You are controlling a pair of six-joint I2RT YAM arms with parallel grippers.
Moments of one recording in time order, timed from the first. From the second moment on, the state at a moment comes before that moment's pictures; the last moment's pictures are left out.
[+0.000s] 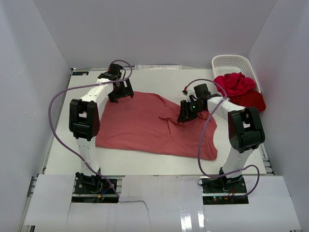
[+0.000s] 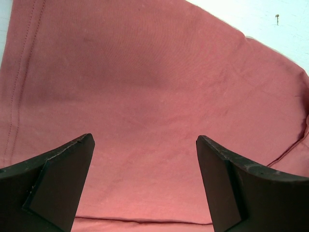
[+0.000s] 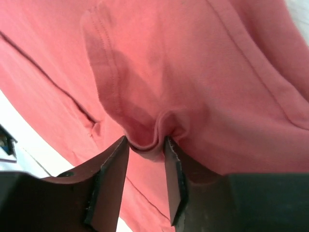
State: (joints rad) left arm -0.22 2.07 1.72 -0.73 -0.03 -0.47; right arm 0.30 1.80 1.15 -0.45 -0.56 0.10
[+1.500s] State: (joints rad) left arm -0.22 2.06 1.71 -0.72 -0.02 -0.47; right arm 0.45 1.81 1.39 -0.65 -0.23 0.18
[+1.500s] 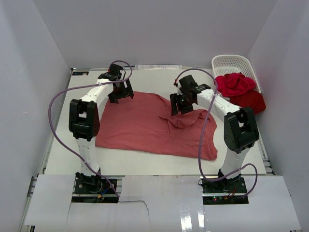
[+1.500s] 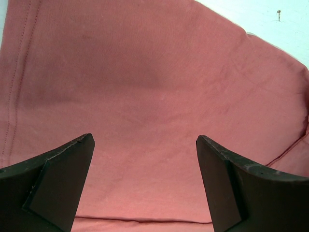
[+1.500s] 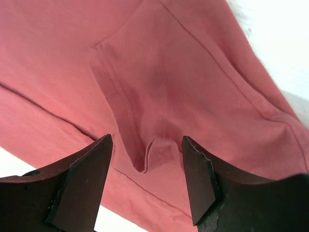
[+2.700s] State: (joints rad) left arm -0.22 2.06 1.71 -0.72 -0.02 -0.47; right arm 0.62 1.99 1.57 -0.90 0.15 0.25
